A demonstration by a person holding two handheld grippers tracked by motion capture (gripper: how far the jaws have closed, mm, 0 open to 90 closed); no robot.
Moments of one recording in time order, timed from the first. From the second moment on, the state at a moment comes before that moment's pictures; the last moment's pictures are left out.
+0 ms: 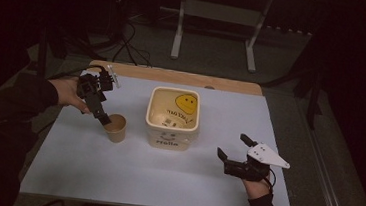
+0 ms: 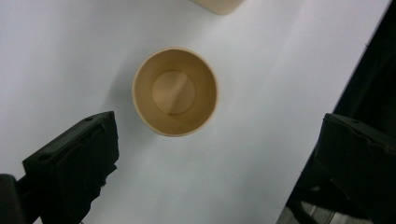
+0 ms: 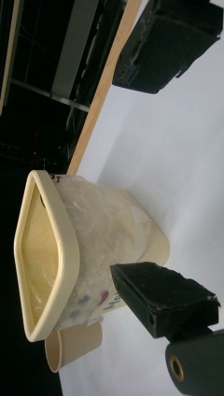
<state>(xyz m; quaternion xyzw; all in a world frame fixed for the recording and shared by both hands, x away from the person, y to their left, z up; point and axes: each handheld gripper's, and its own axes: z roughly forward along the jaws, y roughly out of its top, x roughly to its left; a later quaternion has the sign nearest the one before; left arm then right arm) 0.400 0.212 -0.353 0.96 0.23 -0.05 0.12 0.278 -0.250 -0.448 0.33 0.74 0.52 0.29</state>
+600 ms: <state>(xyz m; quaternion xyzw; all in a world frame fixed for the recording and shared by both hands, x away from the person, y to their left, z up) 0.393 0.192 -0.341 0.99 0.12 -0.02 0.12 0.278 -0.249 -0.449 0.32 0.74 0.52 0.28</state>
